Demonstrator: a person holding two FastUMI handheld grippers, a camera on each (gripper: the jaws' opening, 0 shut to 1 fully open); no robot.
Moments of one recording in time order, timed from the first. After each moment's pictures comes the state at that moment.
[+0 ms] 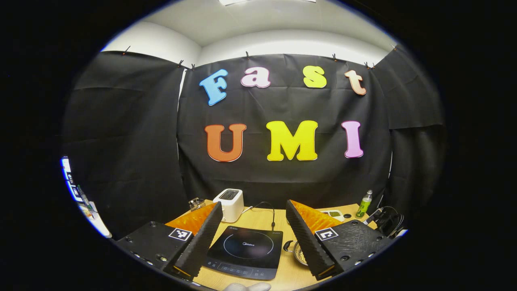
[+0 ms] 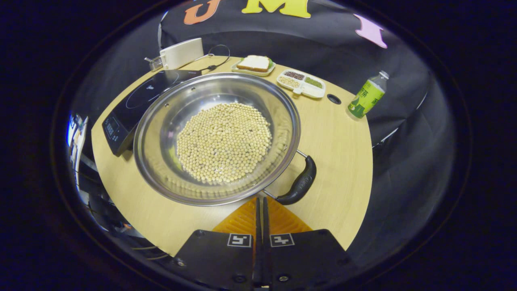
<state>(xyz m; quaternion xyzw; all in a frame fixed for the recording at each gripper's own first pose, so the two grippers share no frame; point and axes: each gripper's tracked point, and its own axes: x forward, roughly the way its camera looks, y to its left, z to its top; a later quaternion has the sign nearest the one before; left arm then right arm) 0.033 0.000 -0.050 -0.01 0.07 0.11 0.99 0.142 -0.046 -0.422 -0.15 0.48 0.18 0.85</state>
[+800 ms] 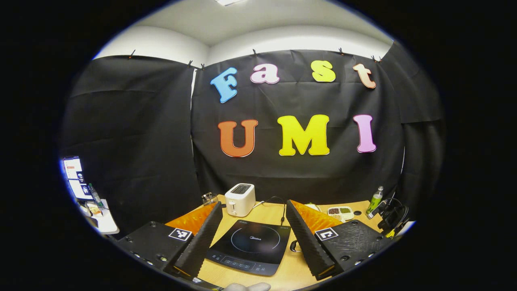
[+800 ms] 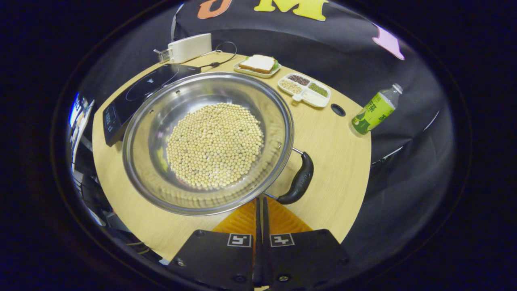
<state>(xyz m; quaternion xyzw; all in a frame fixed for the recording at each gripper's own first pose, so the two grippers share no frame) 0.024 -0.011 -0.063 0.00 0.08 0.17 0.98 0.182 -0.069 -0.423 -0.19 0.47 0.21 0.83</state>
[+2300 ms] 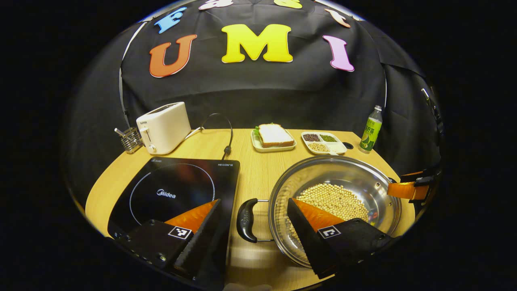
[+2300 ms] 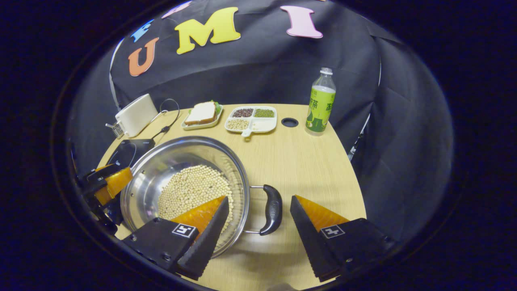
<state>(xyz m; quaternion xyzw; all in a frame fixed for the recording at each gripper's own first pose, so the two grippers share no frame) 0.162 -0.104 -0.380 -0.02 0.32 0.00 0.95 0.233 -0.068 -0.398 0.02 0.38 0.07 0.92</state>
